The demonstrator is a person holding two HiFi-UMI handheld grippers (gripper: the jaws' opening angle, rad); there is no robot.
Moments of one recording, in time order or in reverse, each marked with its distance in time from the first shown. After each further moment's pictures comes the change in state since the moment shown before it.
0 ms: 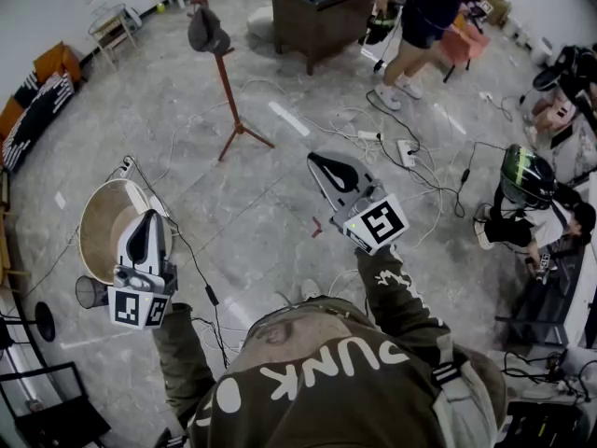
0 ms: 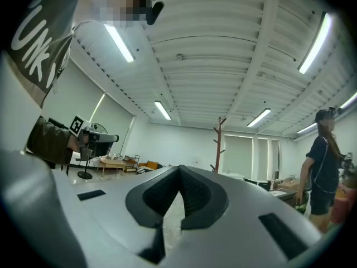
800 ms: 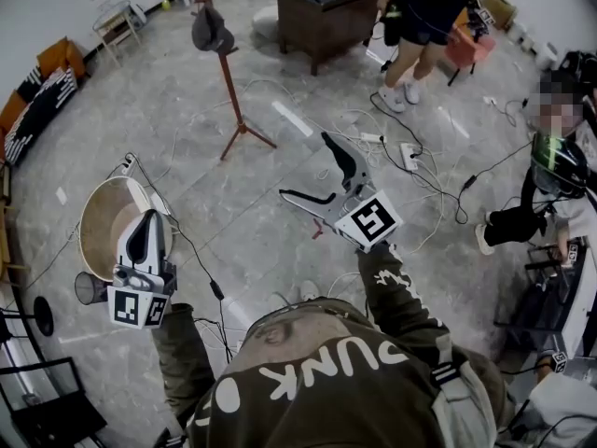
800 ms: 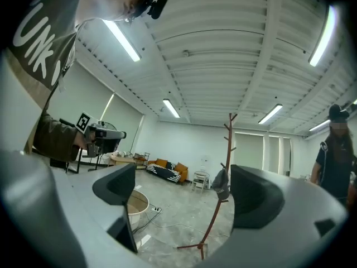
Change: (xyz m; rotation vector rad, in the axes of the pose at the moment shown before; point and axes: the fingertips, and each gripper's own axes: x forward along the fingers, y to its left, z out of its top) left arm 0.003 -0.001 -0.003 0.005 0.010 0.020; right arm 0.020 0.010 -0.009 -0.004 0.014 0.097
